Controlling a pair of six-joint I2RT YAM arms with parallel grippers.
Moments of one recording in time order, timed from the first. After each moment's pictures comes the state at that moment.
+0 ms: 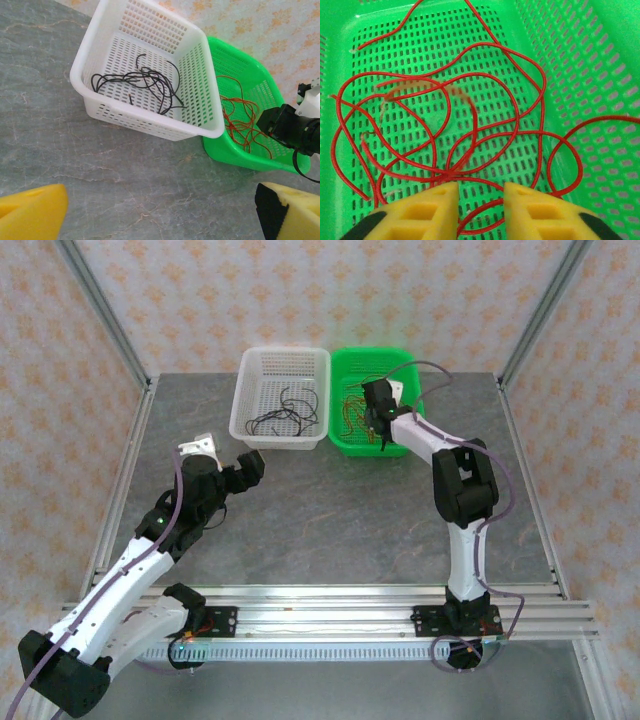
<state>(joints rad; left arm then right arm) -0.41 0.84 0.74 -0.34 -0.21 -0.62 0.37 2.10 1.61 -0.36 0.39 0.46</state>
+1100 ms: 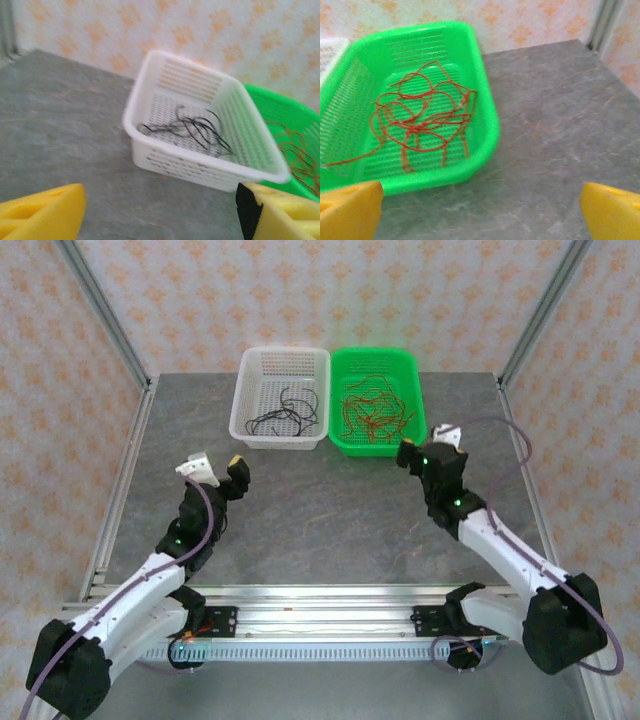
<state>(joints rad) -0.39 0.82 0.33 0.32 -0.49 -0.38 0.37 1.07 0.62 0.03 0.46 0.29</state>
